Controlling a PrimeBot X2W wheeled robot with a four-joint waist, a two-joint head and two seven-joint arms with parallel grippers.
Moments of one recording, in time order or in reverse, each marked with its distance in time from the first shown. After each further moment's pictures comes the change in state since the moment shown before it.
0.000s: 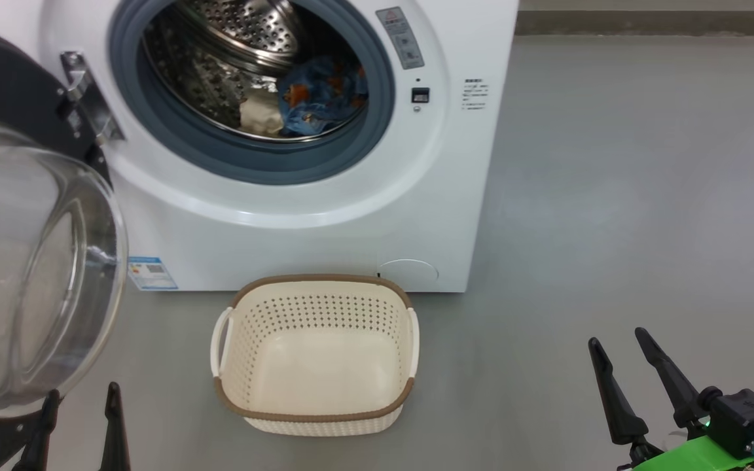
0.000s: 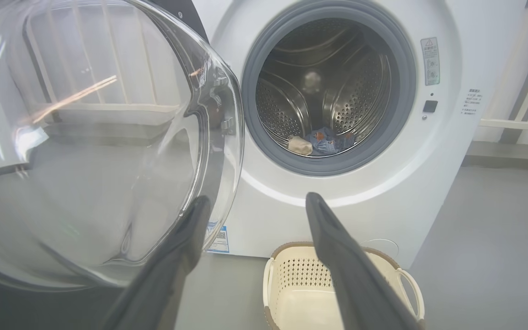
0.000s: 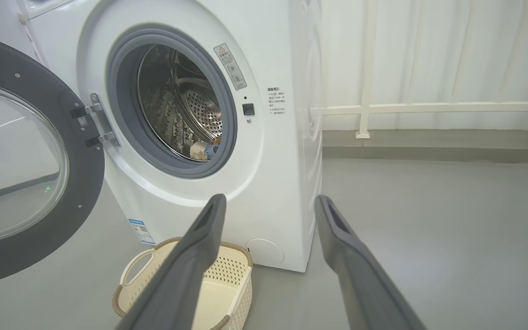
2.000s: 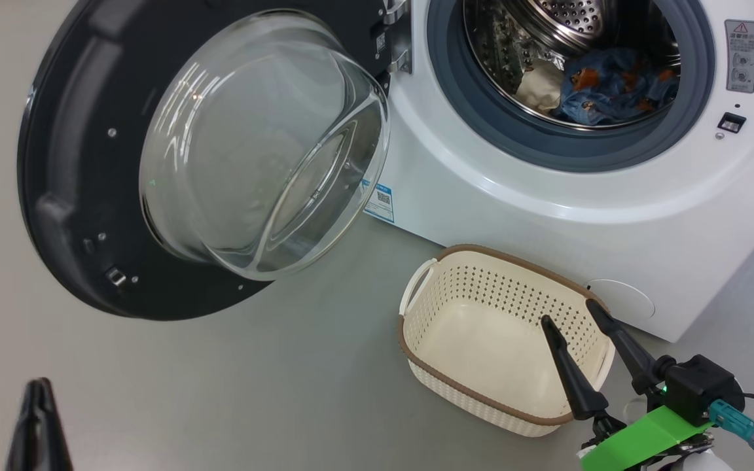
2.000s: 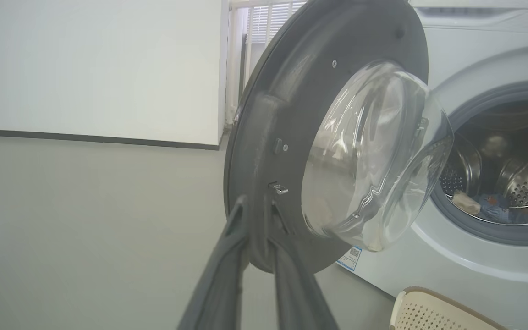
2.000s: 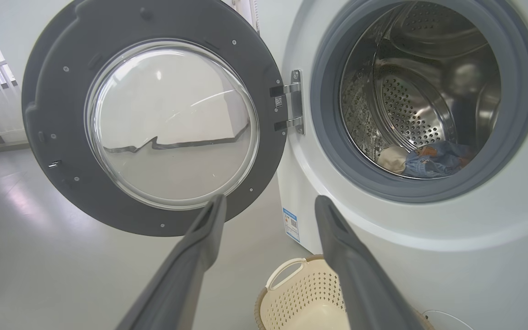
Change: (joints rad) left arm 0.033 -0.028 0.038 -0.098 -0.145 0.015 0.000; right arm -0.134 -0.034 0.150 0.040 0.025 0.000 0.000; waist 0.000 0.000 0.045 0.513
